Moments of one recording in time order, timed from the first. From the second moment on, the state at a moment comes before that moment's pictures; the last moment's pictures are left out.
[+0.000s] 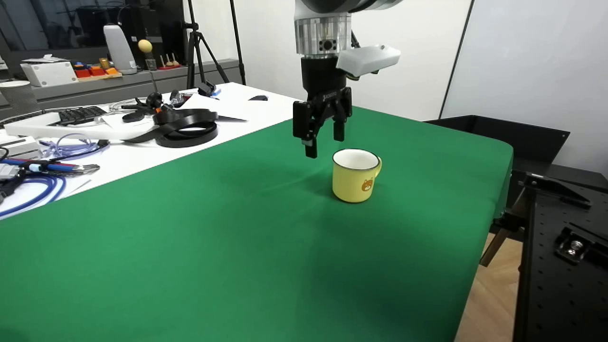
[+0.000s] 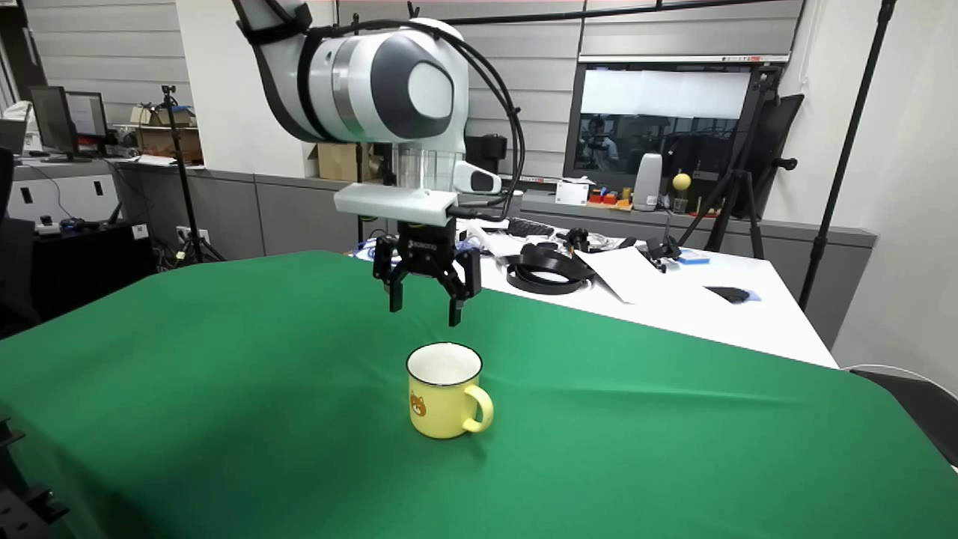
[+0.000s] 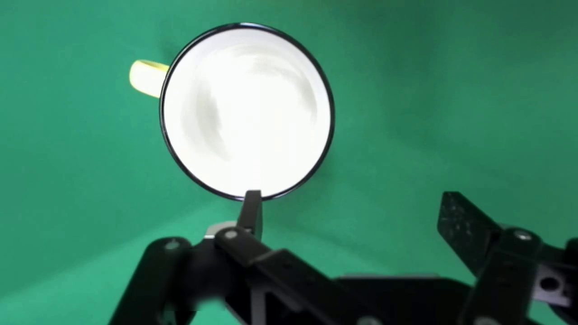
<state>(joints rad) -0.04 0.32 -0.04 -2.30 -0.02 2.57 -0.06</state>
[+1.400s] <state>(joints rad) -0.09 0.34 -0.04 -2.42 0.02 2.78 -0.09</state>
